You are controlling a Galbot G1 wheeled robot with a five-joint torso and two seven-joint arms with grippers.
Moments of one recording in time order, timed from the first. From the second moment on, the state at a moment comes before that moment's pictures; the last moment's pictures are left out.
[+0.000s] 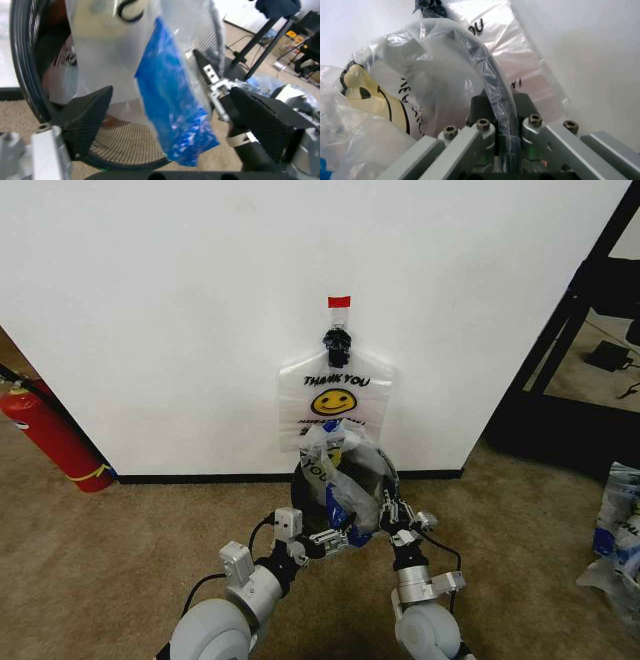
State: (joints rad) left arm 1.35 -1.03 -0.04 -2.21 -0.76 0.24 -0.18; right arm -1.33 1.31 0.17 1.69 0.74 0.57 -0.08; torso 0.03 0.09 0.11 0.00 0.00
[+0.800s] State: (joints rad) left arm 1.38 -1.03 -0.04 -2.23 -0.76 0.24 -0.17; right arm -1.34 1.34 0.16 1.72 0.79 0.56 -0.06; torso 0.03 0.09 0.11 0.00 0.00
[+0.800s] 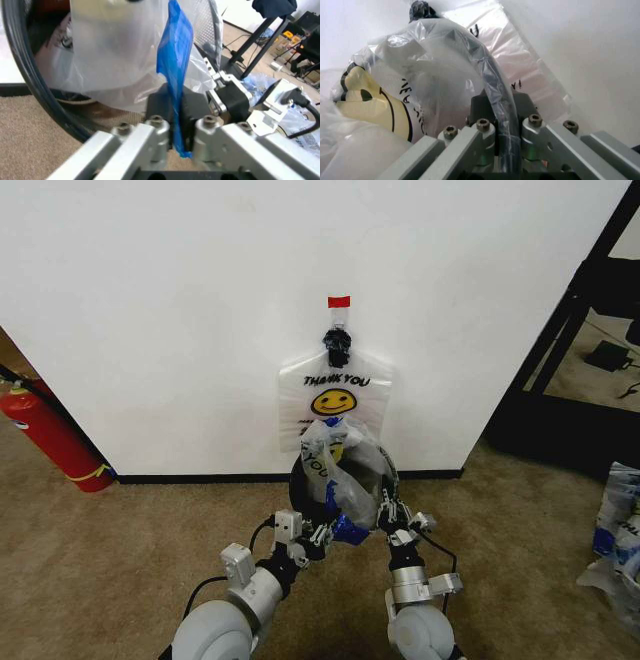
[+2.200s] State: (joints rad) left arm 1.39 -1.02 -0.09 -2.10 -0.59 0.10 -0.11; right arm -1.37 1.35 0.19 1.99 0.99 0.44 0.24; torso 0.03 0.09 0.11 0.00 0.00
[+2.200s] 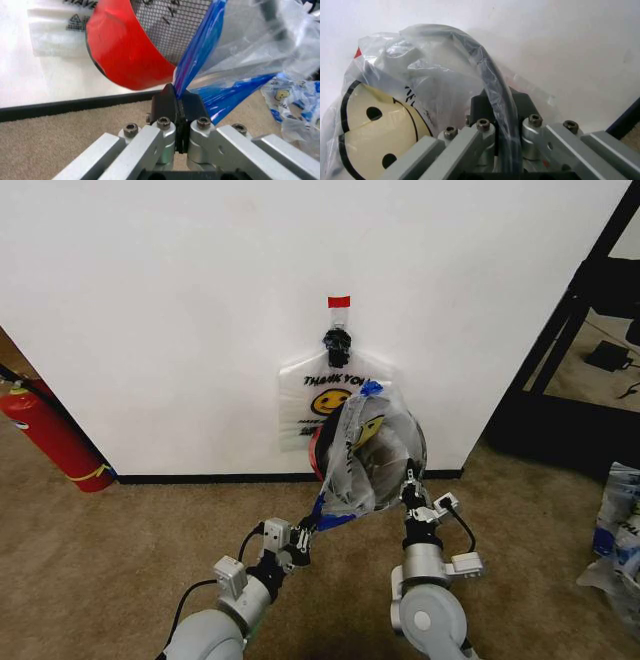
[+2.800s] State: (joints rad) left arm 1.36 -1.03 -0.11 -2.00 -0.52 0.03 -0.12; right arm -1.41 1.22 0.20 1.96 0.86 0.35 0.17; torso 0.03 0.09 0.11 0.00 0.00
